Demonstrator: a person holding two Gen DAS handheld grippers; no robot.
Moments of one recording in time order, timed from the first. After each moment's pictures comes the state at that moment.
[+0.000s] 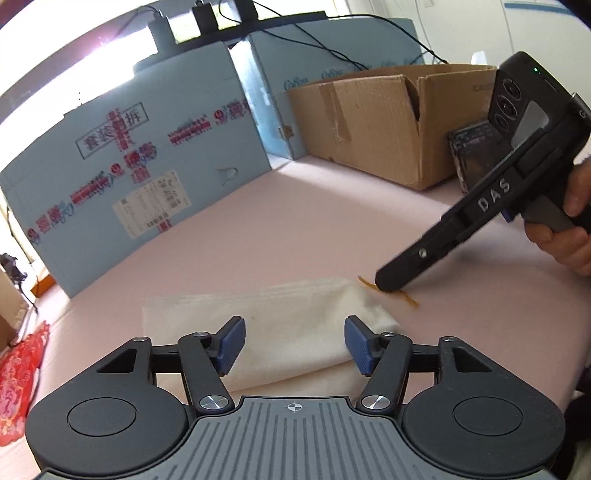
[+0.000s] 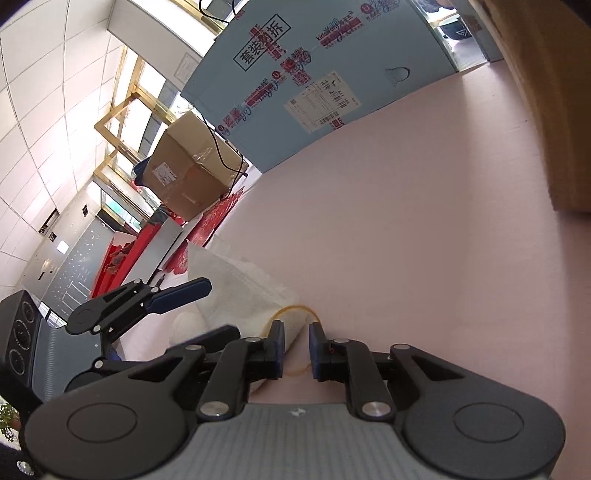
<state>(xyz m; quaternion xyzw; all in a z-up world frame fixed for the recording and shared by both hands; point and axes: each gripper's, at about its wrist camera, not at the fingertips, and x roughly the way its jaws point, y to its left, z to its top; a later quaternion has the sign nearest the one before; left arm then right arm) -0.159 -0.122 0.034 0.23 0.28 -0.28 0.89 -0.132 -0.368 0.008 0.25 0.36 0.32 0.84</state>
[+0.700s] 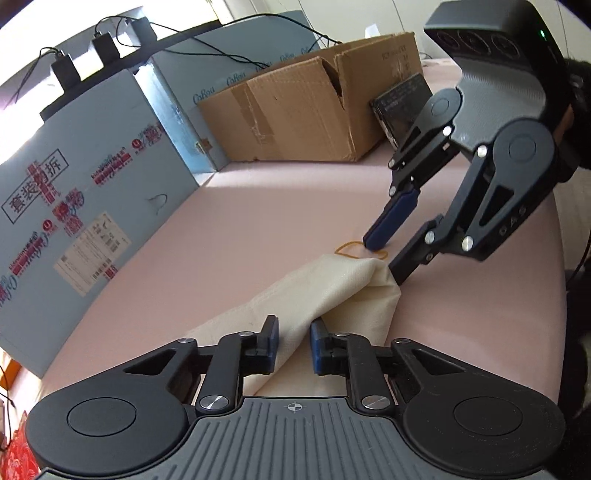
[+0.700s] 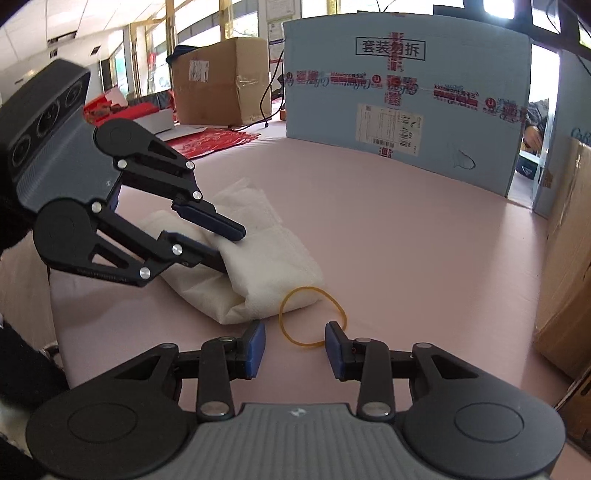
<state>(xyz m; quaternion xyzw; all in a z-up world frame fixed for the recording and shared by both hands) -0.144 -0.103 0.029 0.32 0.23 -0.40 0.83 -0.183 -0.288 0.032 -0.11 0.31 0.29 0.90</state>
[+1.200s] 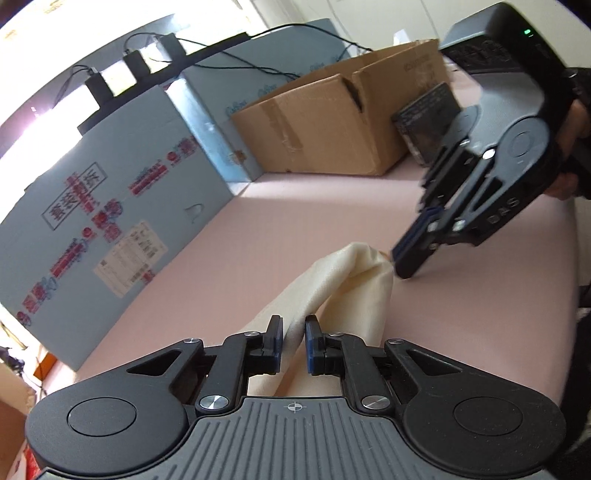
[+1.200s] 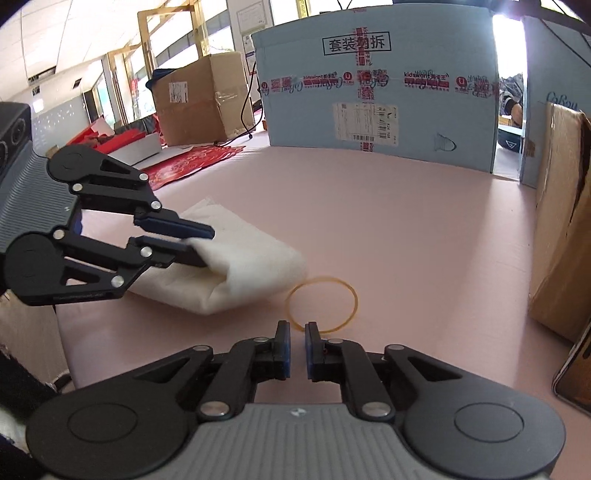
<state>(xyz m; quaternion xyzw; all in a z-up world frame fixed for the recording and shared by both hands) -0.161 -0.115 0.026 0.35 0.21 -0.30 0.86 -0.183 -0.322 0.032 0.02 0.33 0.28 0.90</state>
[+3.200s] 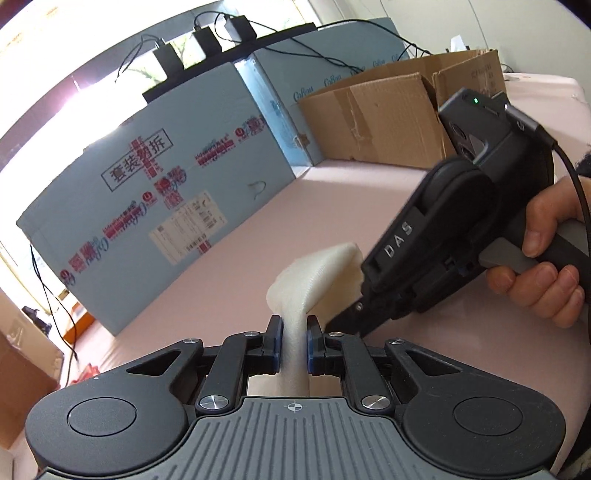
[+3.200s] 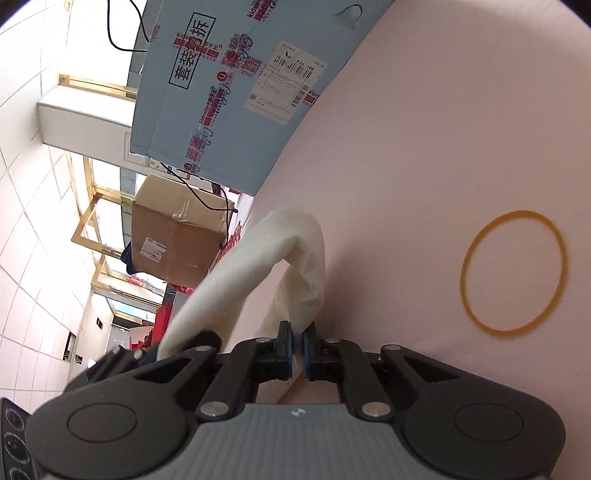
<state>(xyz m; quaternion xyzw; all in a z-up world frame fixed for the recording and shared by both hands) -0.152 -0.081 0.032 0.32 0.24 -0.25 0.88 -0.092 -0.250 -0.019 0.46 0.38 0.24 0.77</state>
